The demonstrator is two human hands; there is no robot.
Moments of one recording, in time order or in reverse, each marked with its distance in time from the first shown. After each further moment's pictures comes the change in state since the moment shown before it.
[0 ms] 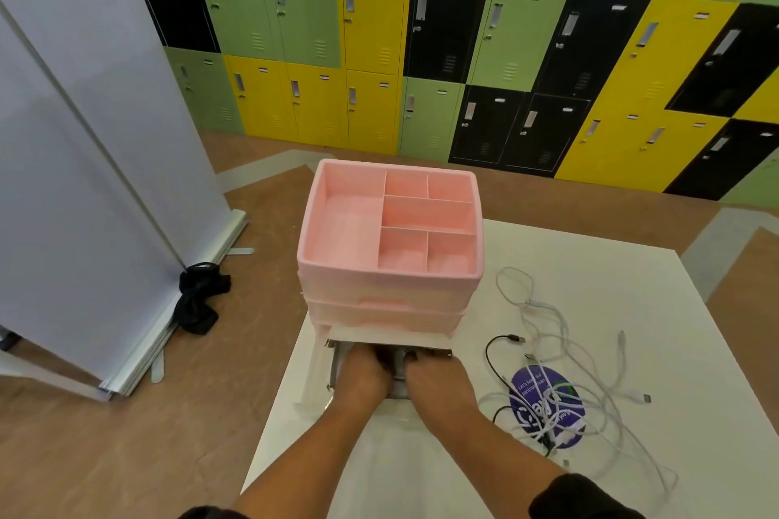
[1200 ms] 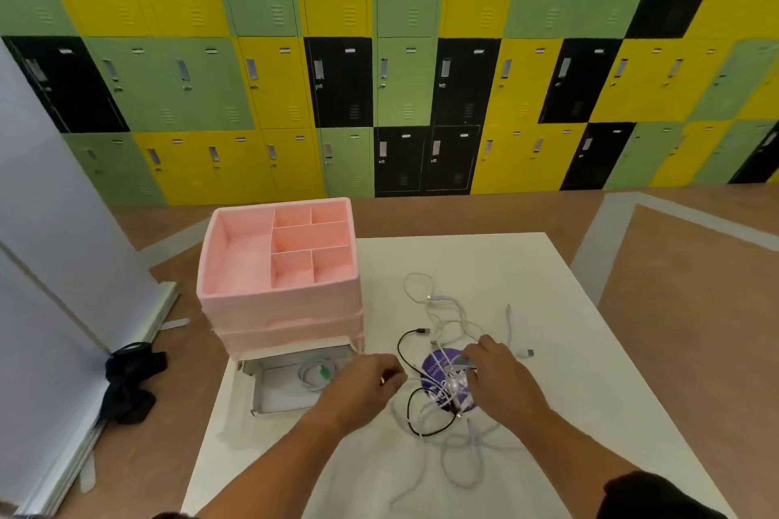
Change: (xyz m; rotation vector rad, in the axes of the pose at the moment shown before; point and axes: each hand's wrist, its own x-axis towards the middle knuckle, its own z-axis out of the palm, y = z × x) left_hand -0.078 0.078 0.044 0.385 -0.320 0.640; right_hand -0.140 0.183 0.003 0.360 0.215 0.298
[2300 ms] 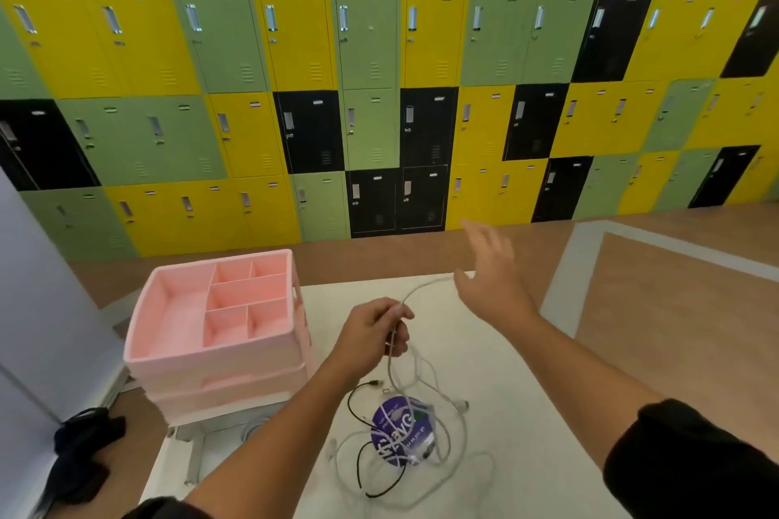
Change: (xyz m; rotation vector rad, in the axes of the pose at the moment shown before) left_hand 0.084 0.143 -0.040 -0.805 0.121 0.057; right_hand 0.067 0.012 -0.208 0.232 0.436 0.060
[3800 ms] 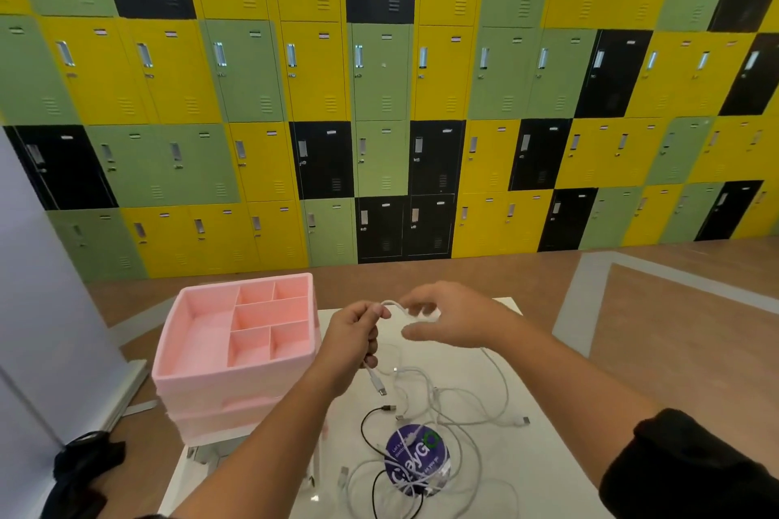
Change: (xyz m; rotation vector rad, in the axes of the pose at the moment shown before) left_hand -0.006 0.029 -0.044 -0.122 0.157 -0.087; right_hand 0.000 -0.074 -0.011 -0.015 -0.613 -0.196
